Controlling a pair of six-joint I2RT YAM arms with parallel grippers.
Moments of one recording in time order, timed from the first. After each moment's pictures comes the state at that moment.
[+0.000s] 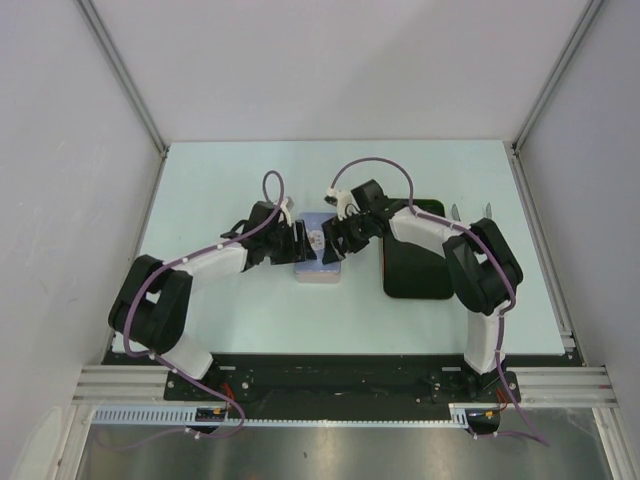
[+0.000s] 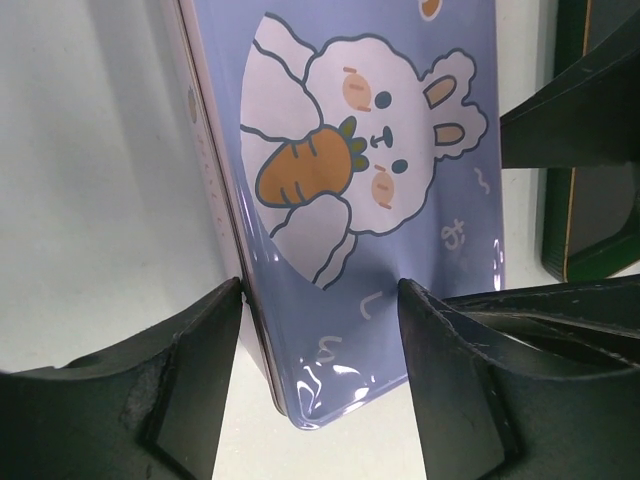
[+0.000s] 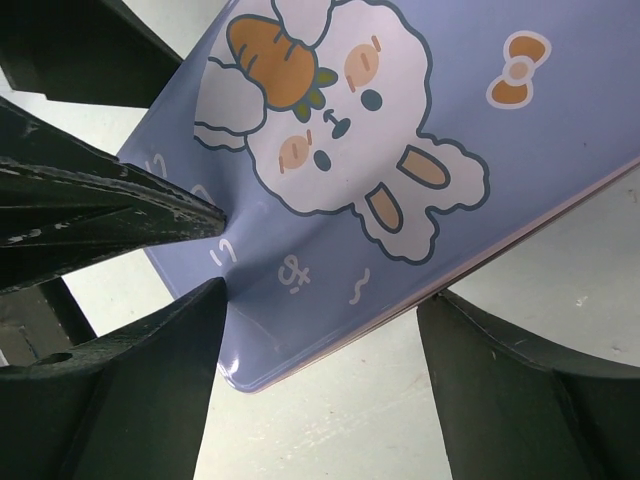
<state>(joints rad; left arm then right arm) -0.45 1.57 0.86 -0.11 0.24 -0.52 0.59 1.94 1.32 -0.31 -0.54 0.05</state>
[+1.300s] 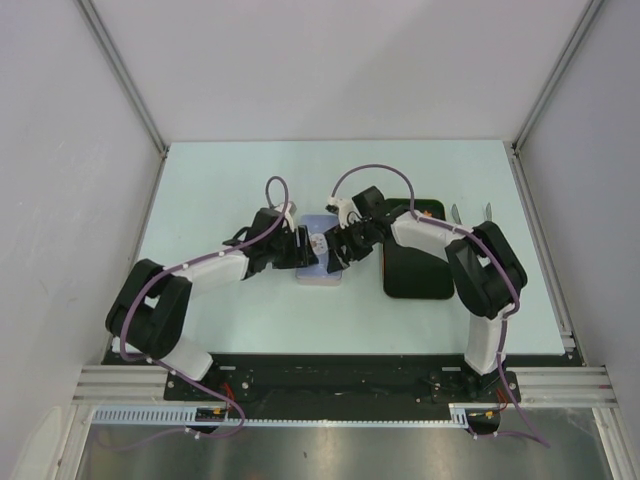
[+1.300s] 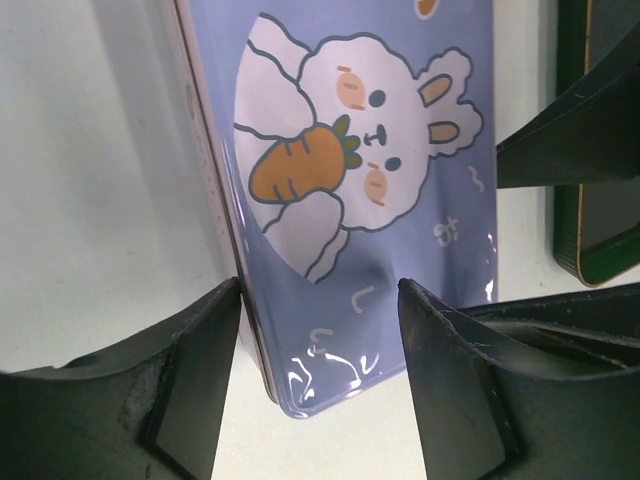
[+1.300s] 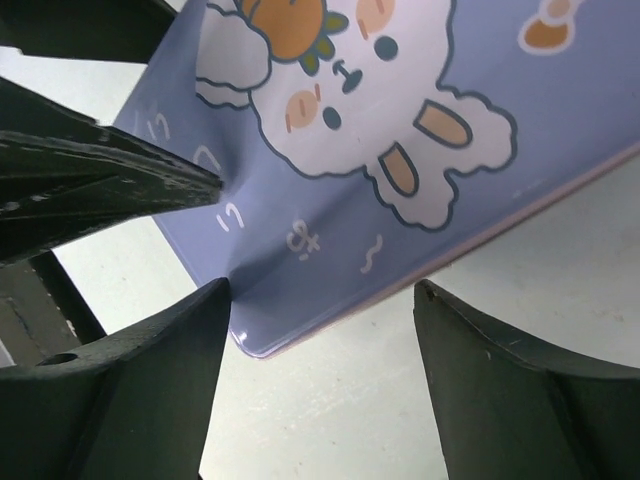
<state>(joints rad) -0.49 1.55 0.79 -0.04 0.19 -0.52 0.60 1.91 1.27 -0.34 -0.53 0.03</state>
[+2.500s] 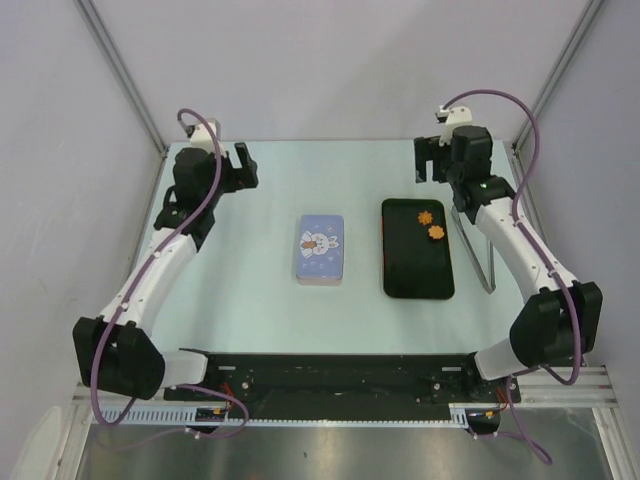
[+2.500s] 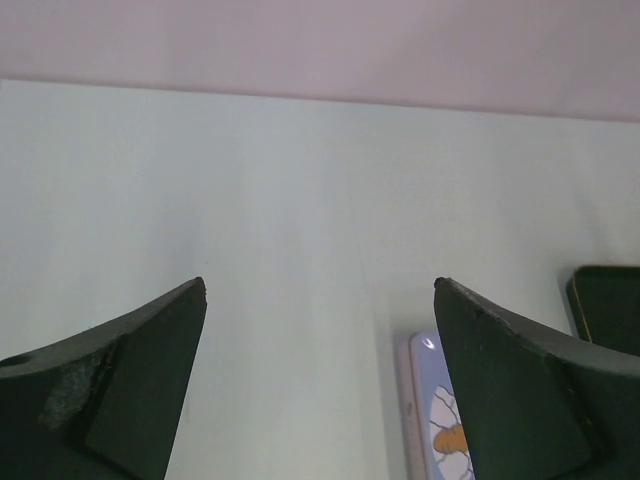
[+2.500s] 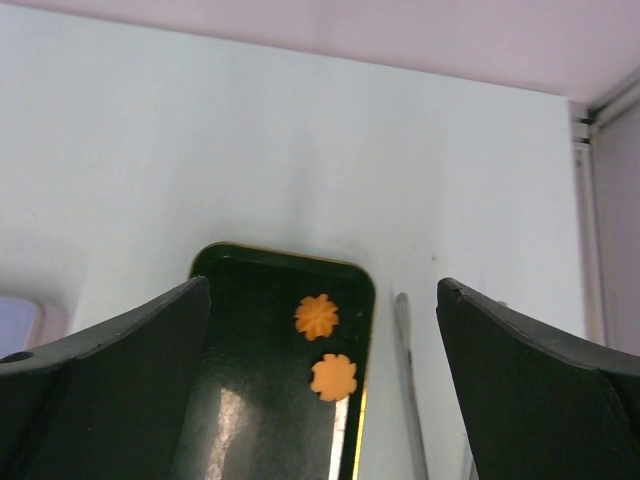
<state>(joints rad) -0.20 1.29 1.11 -0.09 -0.06 -0.20 0.24 1.48 1.36 -0.27 0.13 -0.06</state>
